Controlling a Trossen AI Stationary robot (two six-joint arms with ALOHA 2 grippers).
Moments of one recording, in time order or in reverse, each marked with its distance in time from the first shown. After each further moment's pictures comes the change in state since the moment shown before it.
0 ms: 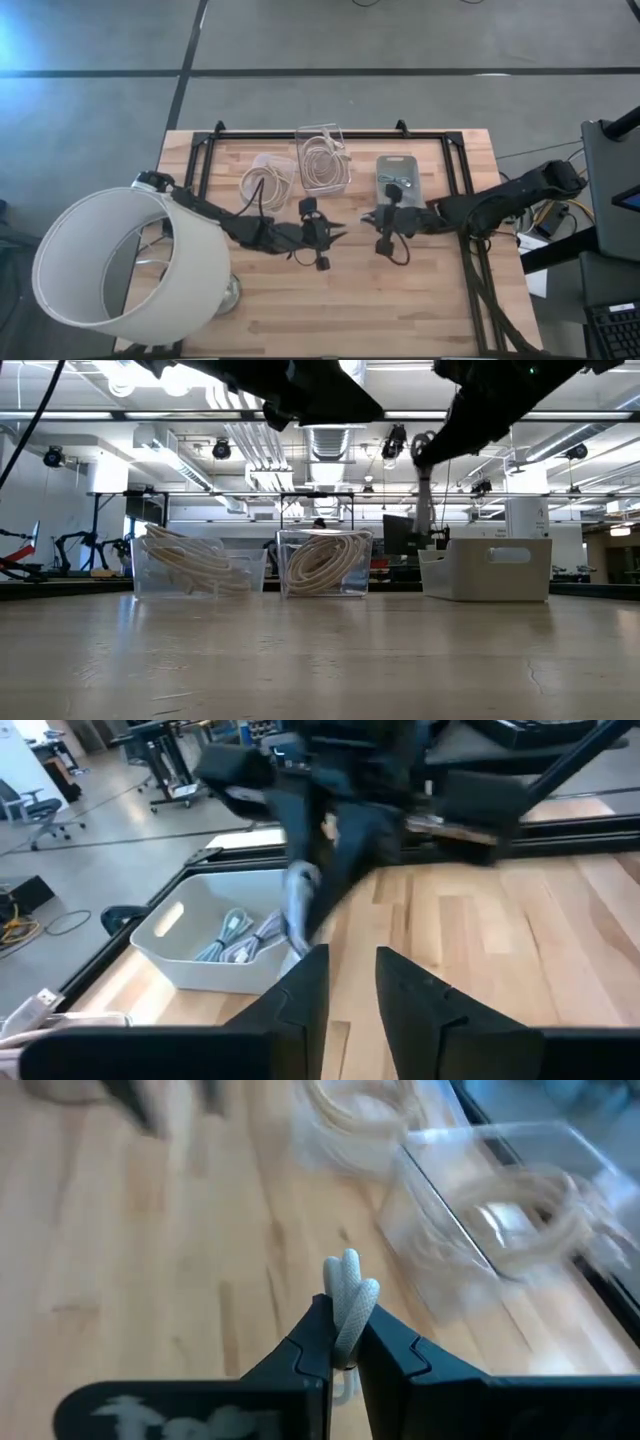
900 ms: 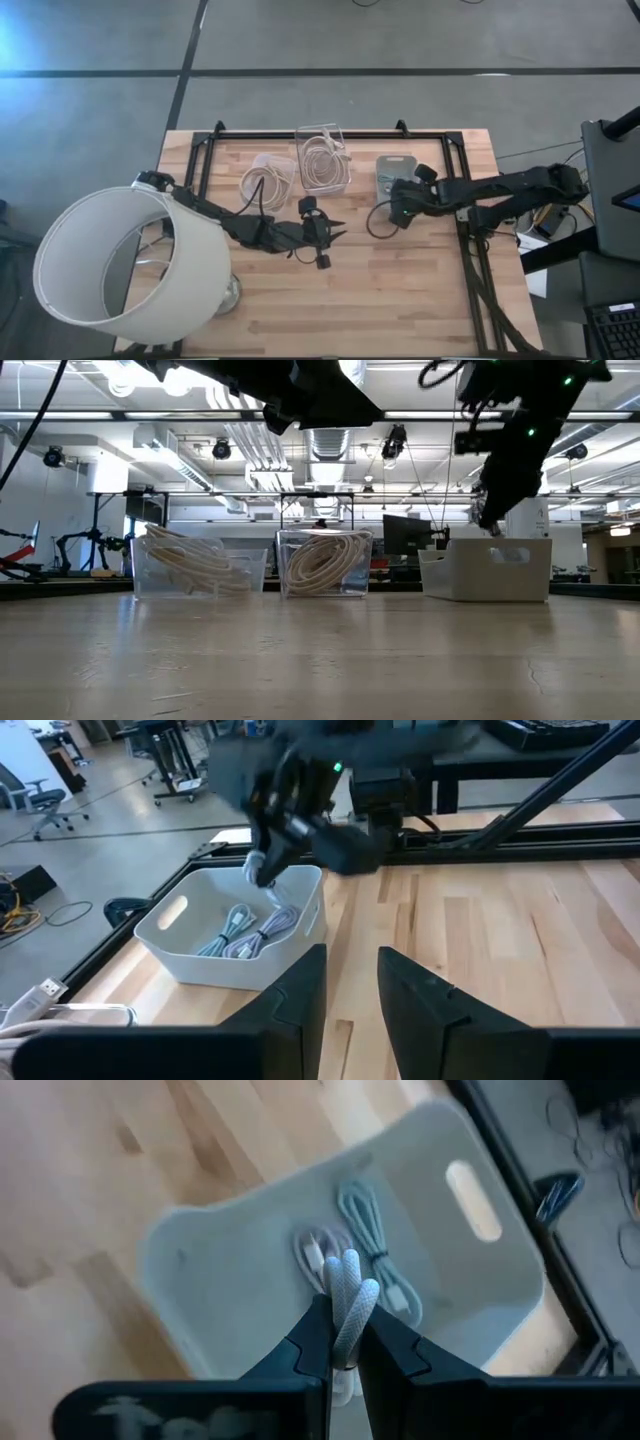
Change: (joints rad) left arm 0.010 0.000 0.000 -0.003 -0.004 -0.026; right arm -0.224 -0.016 0.058 -0.686 0.128 0.267
